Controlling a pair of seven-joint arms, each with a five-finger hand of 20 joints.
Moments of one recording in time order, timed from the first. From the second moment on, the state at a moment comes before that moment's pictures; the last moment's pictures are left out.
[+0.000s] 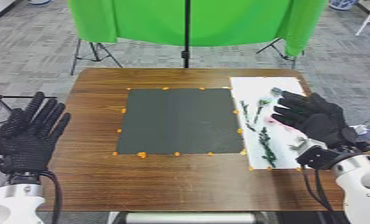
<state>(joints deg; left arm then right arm) 130.7 -67.3 -104.9 -127.9 21.8 7.3 16.1 -120.8 -63.1 106.1 -126.7 -46.4 0.8 12.0</state>
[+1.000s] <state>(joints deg) 133.9 -67.1 -106.5 -128.8 12.9 8.1 17.9 -118.7 -52.2 87.3 -128.2 -94.8 12.8 40.6</state>
